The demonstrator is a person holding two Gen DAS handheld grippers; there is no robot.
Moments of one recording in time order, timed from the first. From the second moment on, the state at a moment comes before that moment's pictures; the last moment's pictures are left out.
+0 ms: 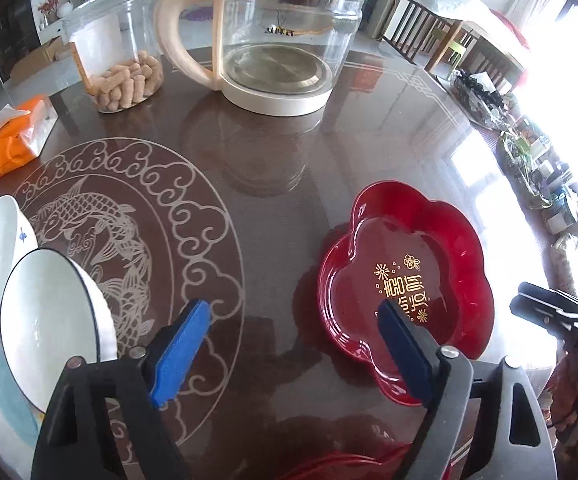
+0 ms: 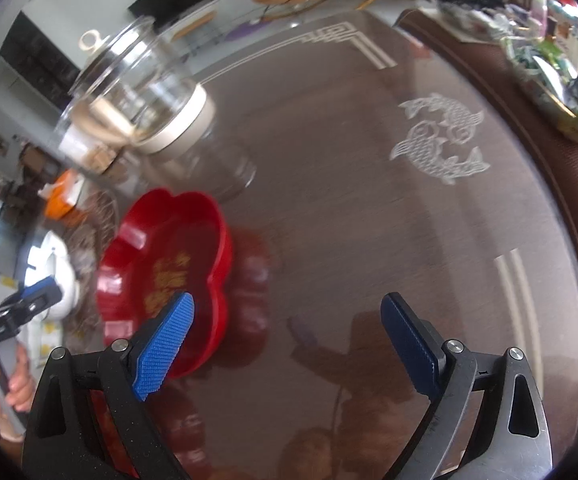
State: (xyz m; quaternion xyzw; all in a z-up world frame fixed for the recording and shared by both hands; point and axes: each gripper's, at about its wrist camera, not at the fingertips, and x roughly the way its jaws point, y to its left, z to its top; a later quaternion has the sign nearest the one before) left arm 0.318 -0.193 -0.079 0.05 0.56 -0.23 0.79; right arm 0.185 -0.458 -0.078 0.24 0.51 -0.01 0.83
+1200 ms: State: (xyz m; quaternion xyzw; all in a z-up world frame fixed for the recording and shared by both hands) left arm 0.183 -0.098 -0.046 0.07 0.55 -0.26 0.79; right arm 0.059 -0.310 -0.048 0.30 0.53 0.07 0.79
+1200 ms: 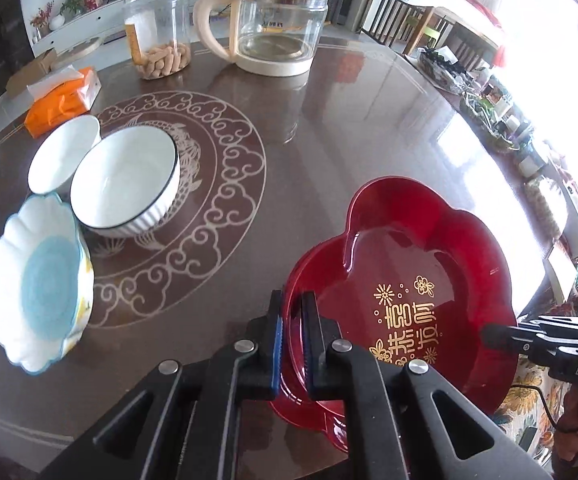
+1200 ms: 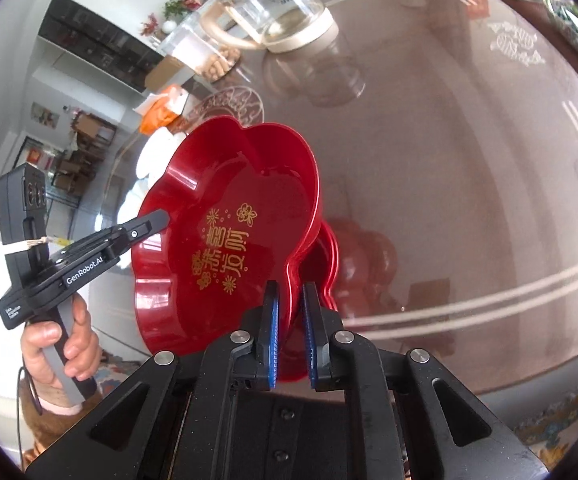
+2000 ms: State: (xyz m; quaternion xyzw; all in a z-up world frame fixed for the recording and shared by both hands) left arm 0.143 -0.093 -0.081 0.15 0.54 -0.22 0.79; right arm 0.061 -0.284 -0.062 0.21 0.54 0.00 0.82
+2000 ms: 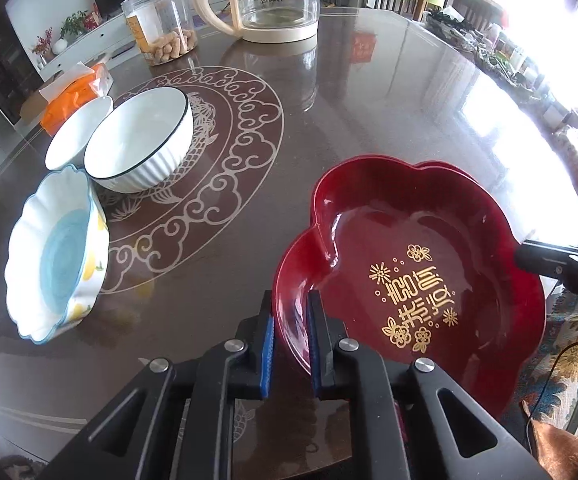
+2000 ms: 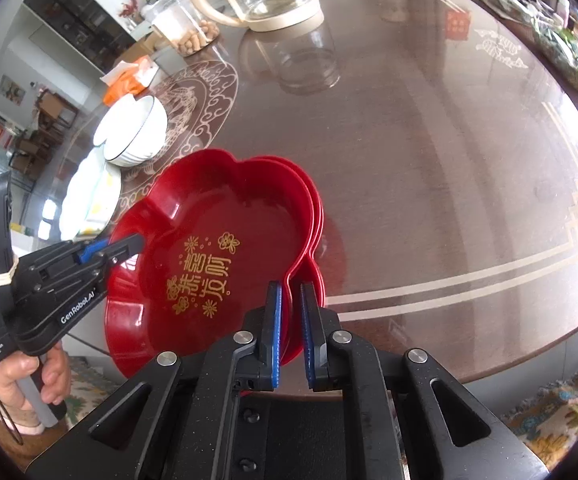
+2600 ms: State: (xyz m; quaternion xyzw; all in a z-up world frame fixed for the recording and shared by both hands) left arm 0.070 -0.036 -0.048 0.00 0.45 -0.18 0.87; right arm 0.037 -0.284 -0.035 0.13 0.43 -0.05 0.89
